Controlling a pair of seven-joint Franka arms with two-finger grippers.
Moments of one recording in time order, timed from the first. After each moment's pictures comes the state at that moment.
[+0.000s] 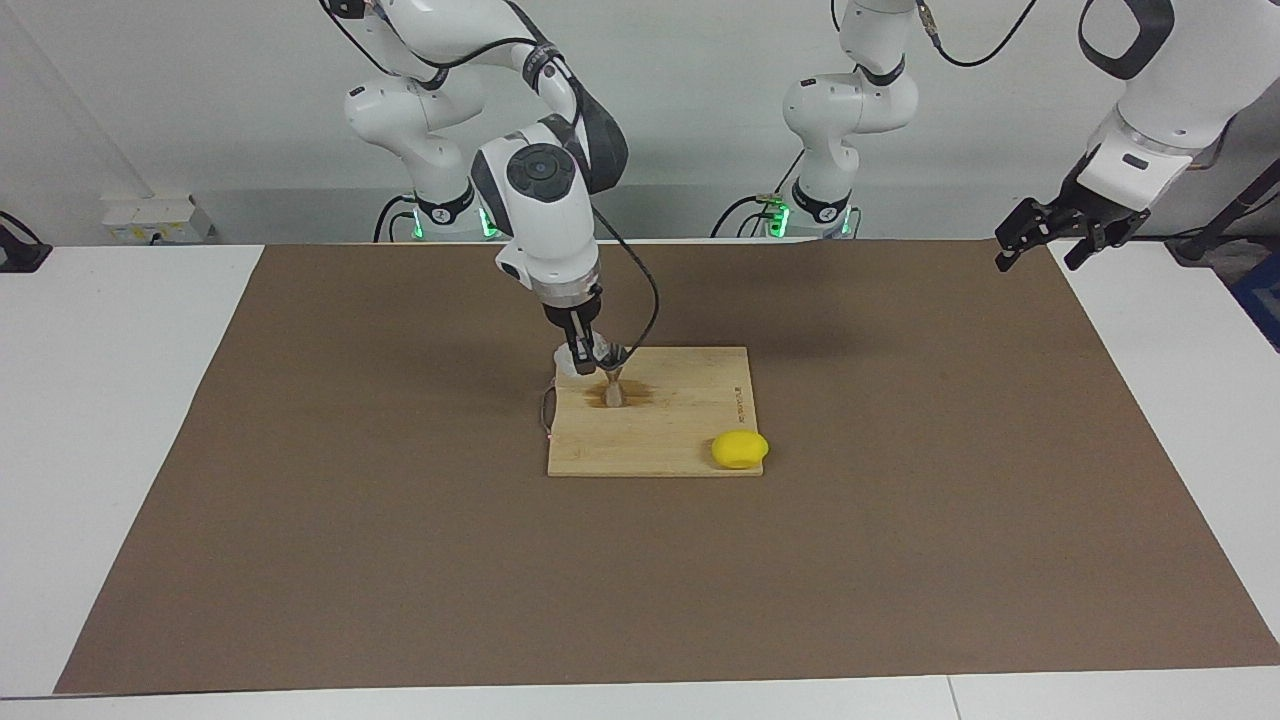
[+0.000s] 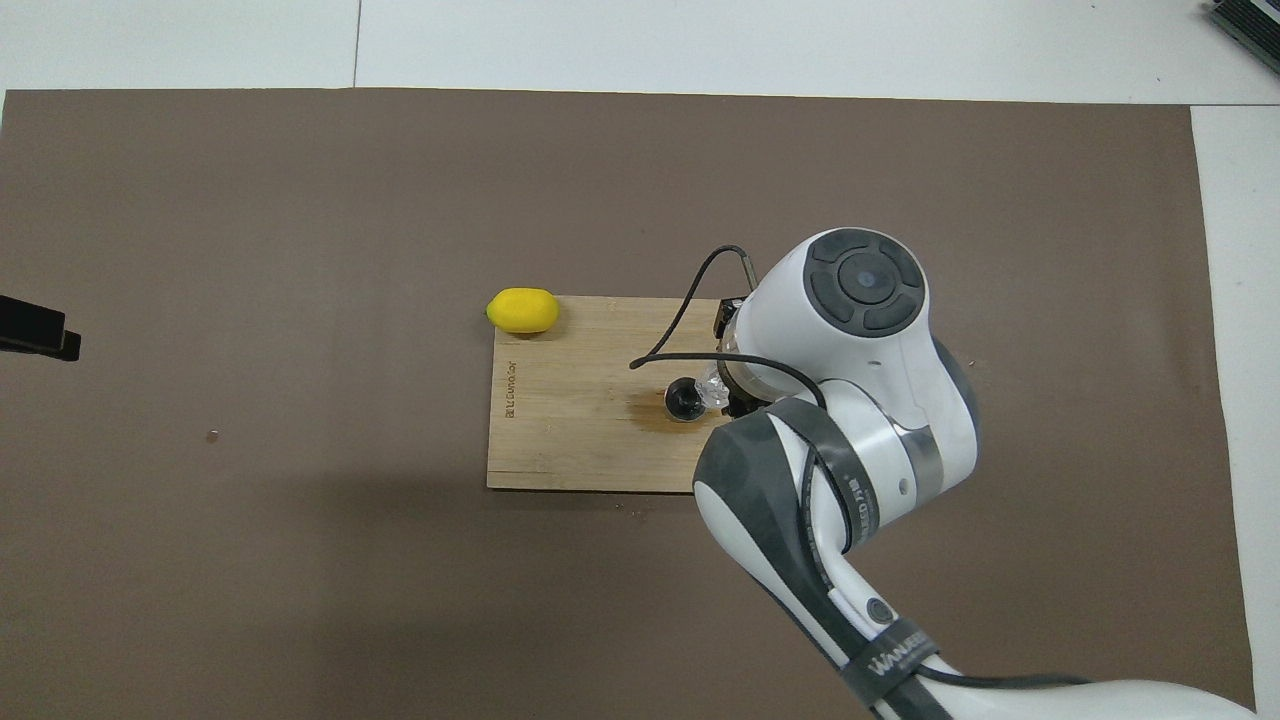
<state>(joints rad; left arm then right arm) 0.00 -0.02 0.07 -1.61 0.00 1.54 0.11 0.44 0.21 0.03 -1.81 0.13 2.01 1.84</state>
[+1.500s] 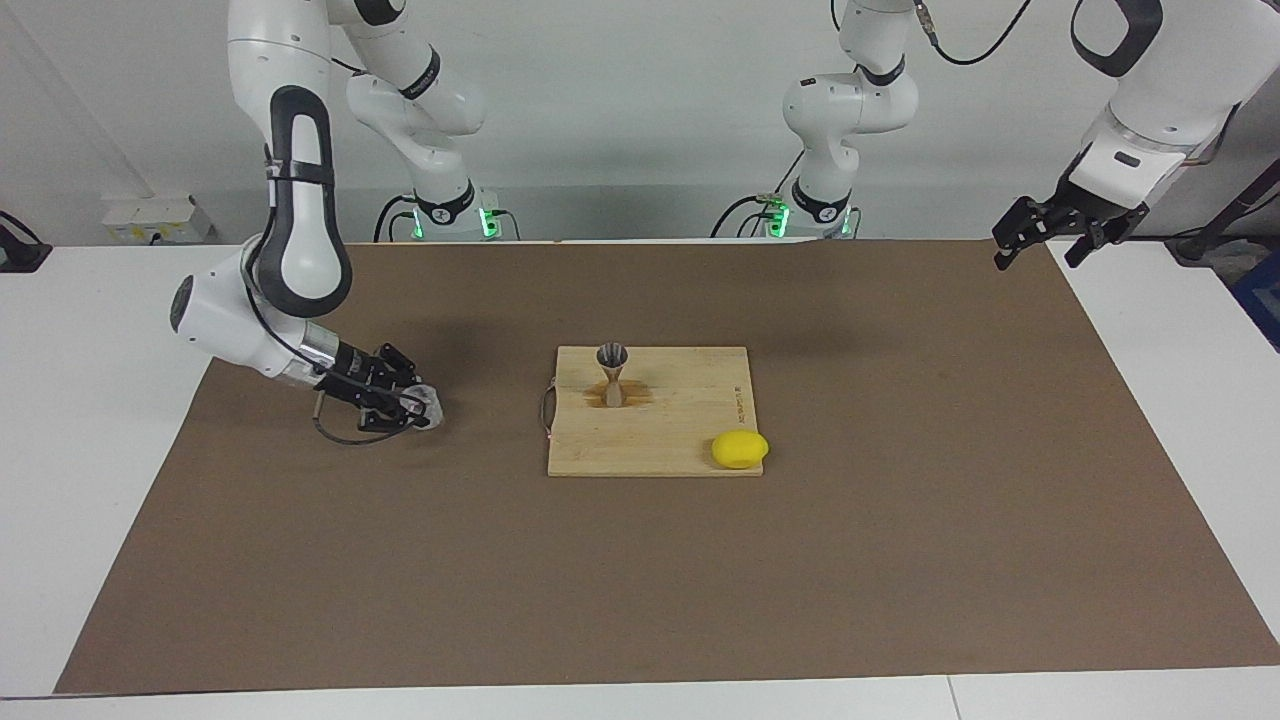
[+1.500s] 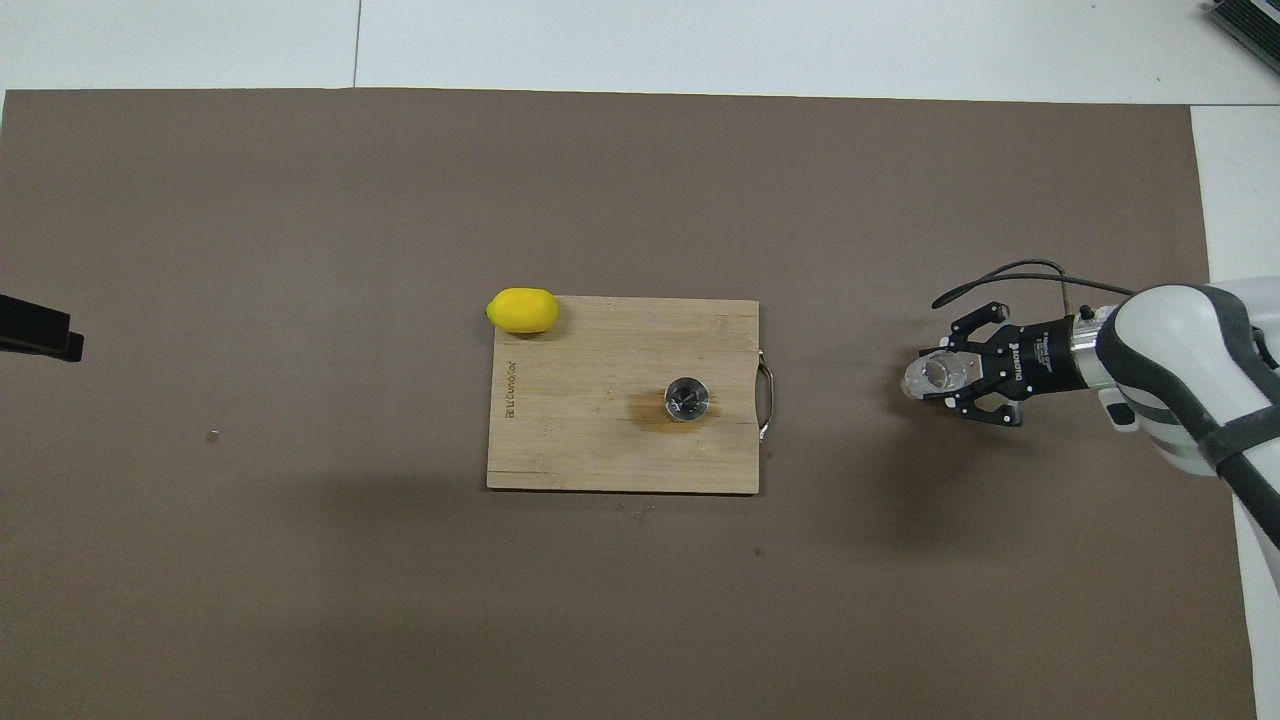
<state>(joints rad) -0.01 -0.03 0.06 -1.61 0.01 1.54 0.10 -0.20 0.27 0.03 -2.08 0.73 2.05 0.96</state>
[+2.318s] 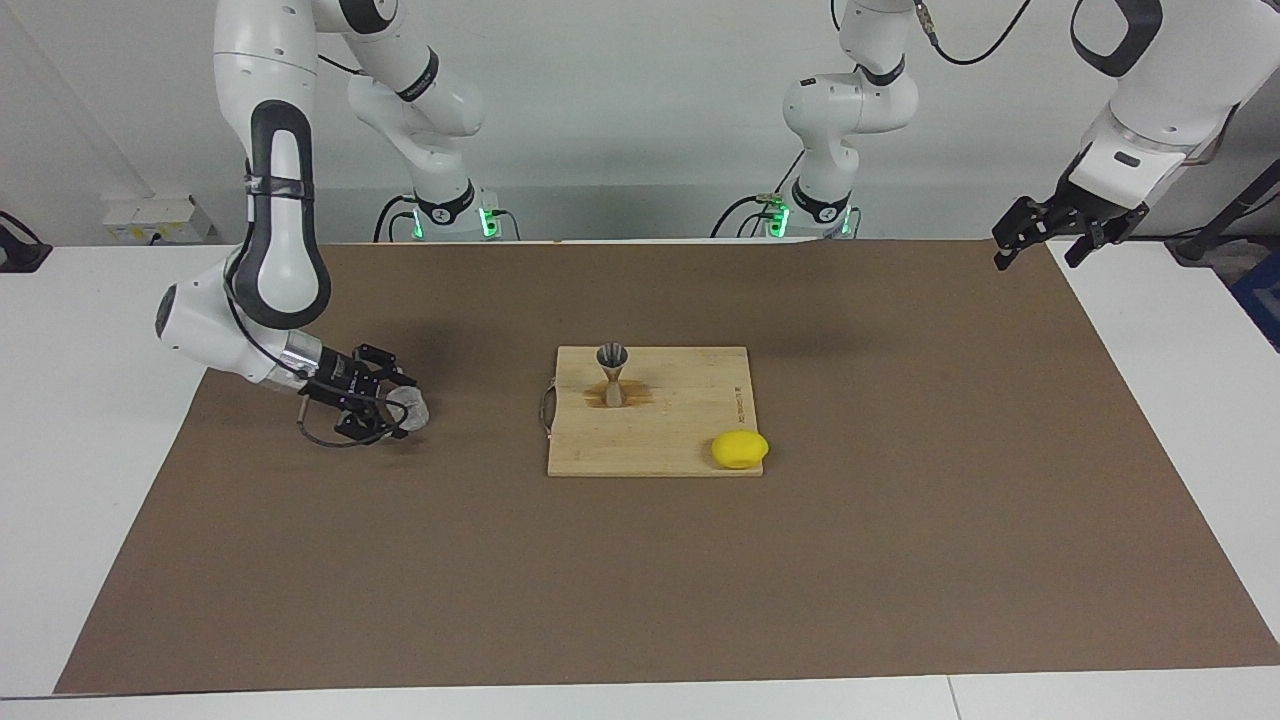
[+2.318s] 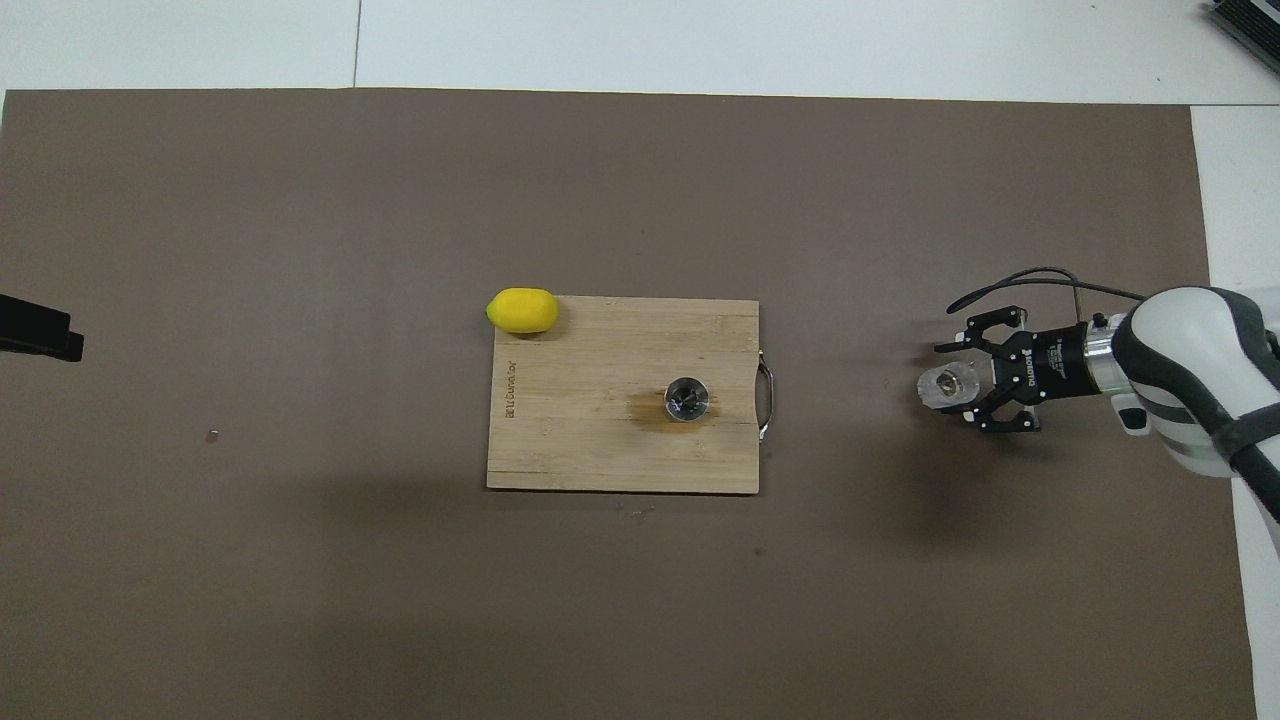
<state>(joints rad) -0.01 -0.03 0.06 -1.61 0.01 1.54 0.10 -0.23 0.28 0.03 -2.08 0.73 2.04 0.91</state>
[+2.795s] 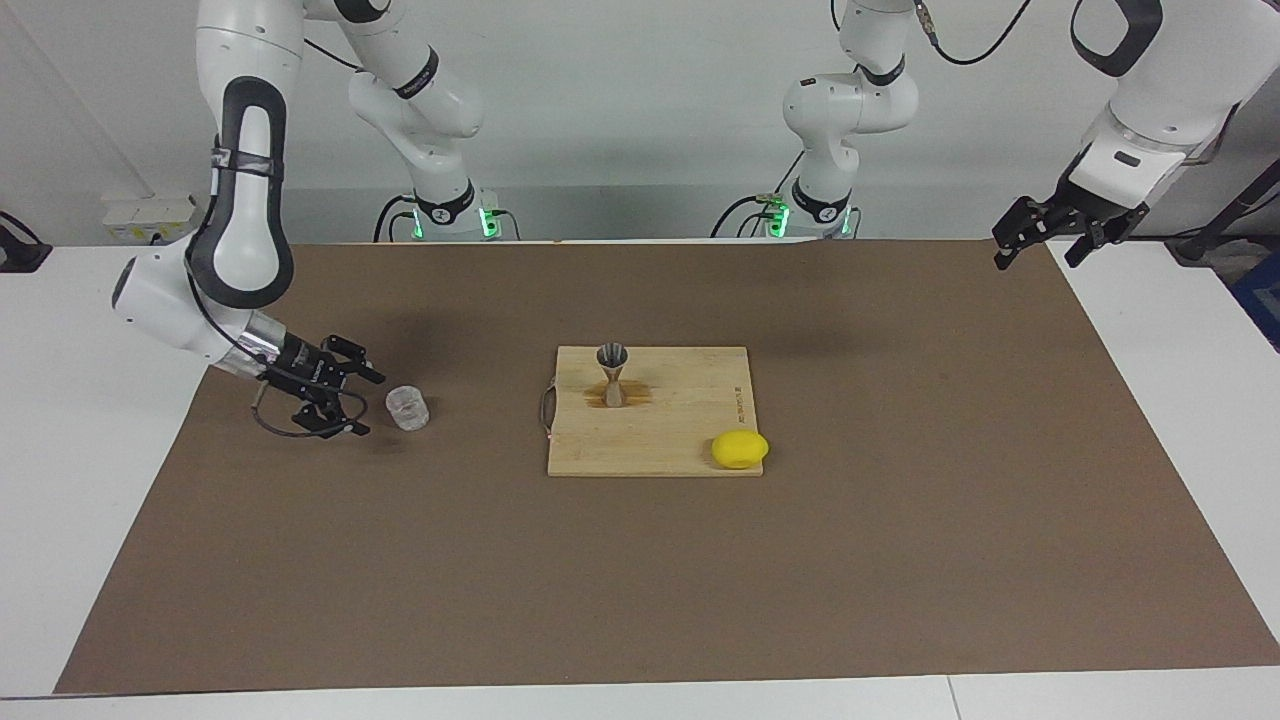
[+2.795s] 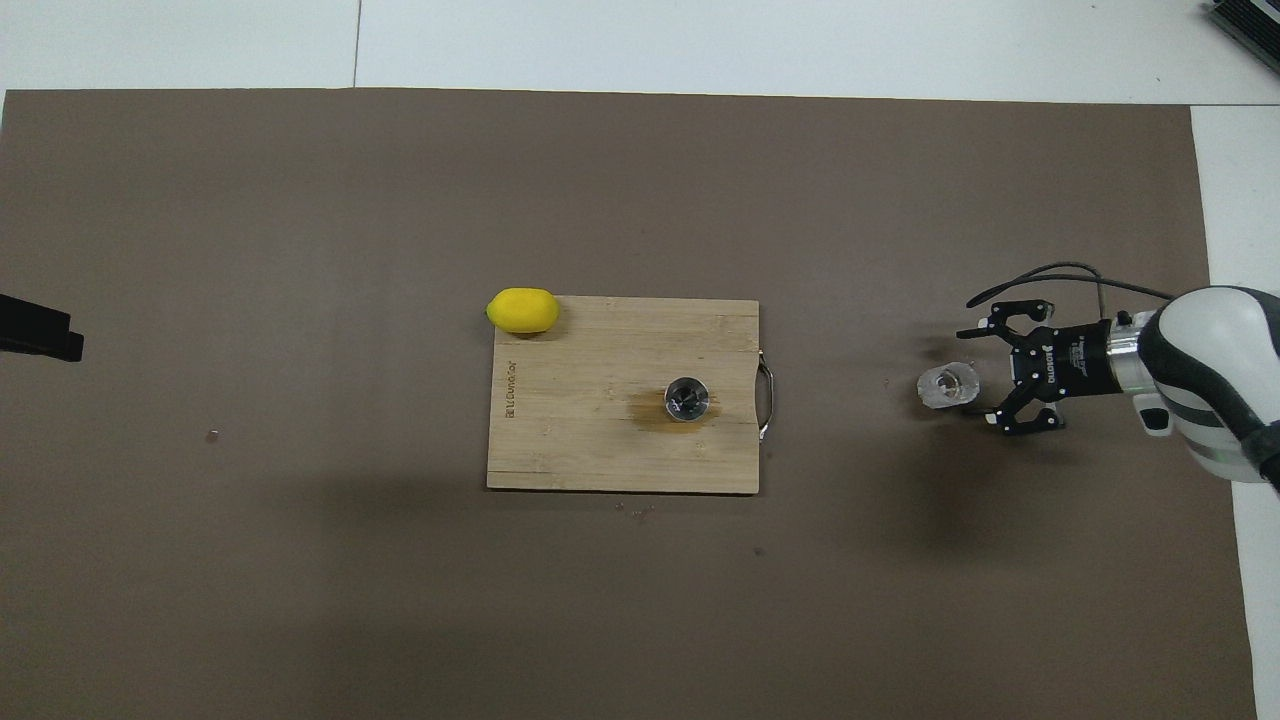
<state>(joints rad) -0.01 -0.03 0.06 -1.61 0.01 1.54 0.10 -0.31 0.21 0.02 -2.08 0.68 2.04 0.89</state>
